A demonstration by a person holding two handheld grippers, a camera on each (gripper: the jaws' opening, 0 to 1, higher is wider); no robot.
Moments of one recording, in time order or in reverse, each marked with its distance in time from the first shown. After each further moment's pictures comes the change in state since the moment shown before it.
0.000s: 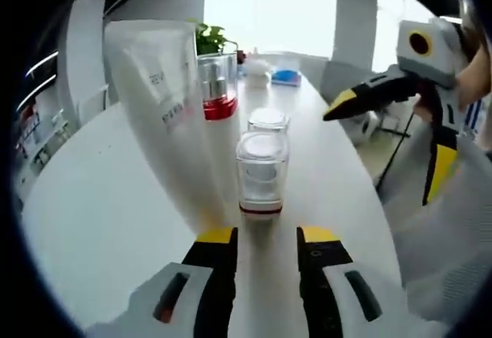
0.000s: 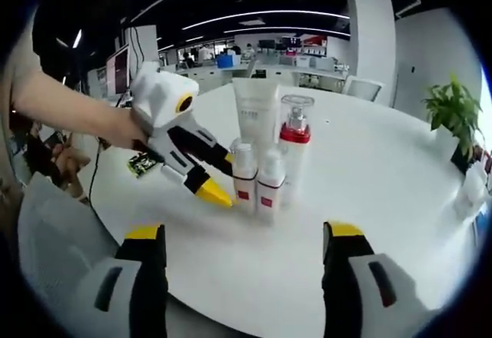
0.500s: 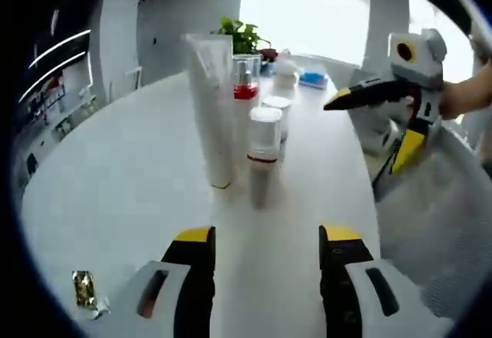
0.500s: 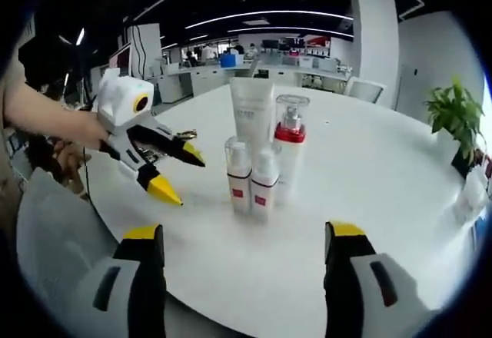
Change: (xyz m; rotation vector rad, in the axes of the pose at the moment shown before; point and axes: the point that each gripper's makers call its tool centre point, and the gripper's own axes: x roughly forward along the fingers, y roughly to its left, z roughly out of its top) left arm -0.053 -0.012 -0.031 -0.150 0.006 0.159; right arm -0.005 -0.009 -0.001 -0.019 0.003 0.011
